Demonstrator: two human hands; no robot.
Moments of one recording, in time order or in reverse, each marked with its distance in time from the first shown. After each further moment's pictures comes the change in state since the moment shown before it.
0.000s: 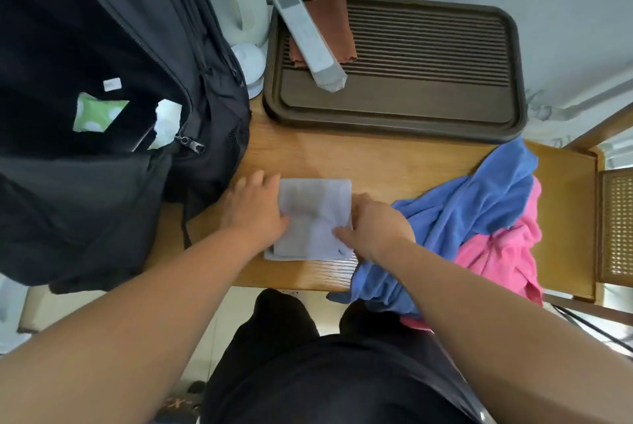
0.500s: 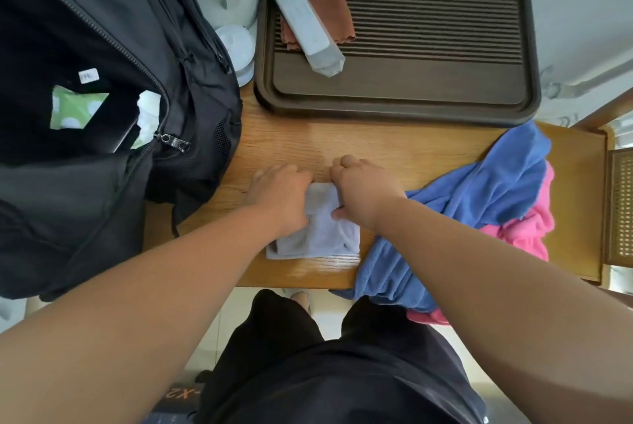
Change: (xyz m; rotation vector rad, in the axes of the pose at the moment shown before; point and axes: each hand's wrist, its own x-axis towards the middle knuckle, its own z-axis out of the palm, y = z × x) left_hand 0.024 0.031 -0.004 0.071 -0.075 0.265; right_hand 0.047 -0.016 -0.018 -0.402 0.065 -0.350
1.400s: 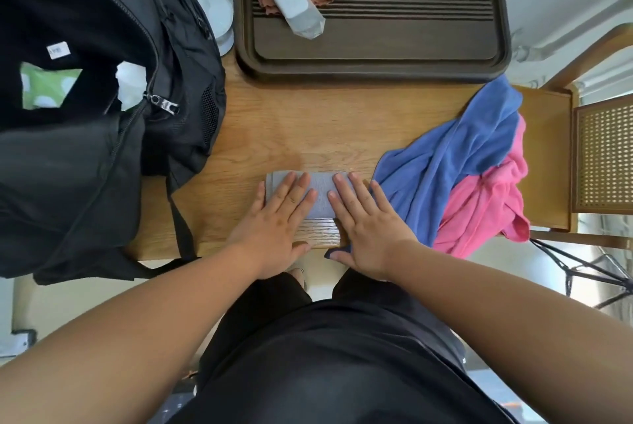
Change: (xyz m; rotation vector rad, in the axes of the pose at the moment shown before) left_hand -0.085 -0.009 0.078 0.321 -0.132 0.304; right_hand -0.112 -0.020 0.095 -0.283 -0.023 -0.072
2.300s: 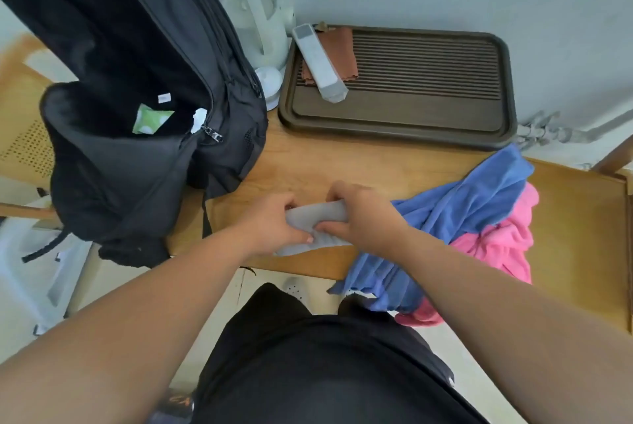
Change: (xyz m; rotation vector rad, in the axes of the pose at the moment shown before) left_hand -0.020 0.013 -0.108 -0.919 0.183 -0.521; right_hand 0.012 0.045 -0.105 0.805 0.219 -0.065
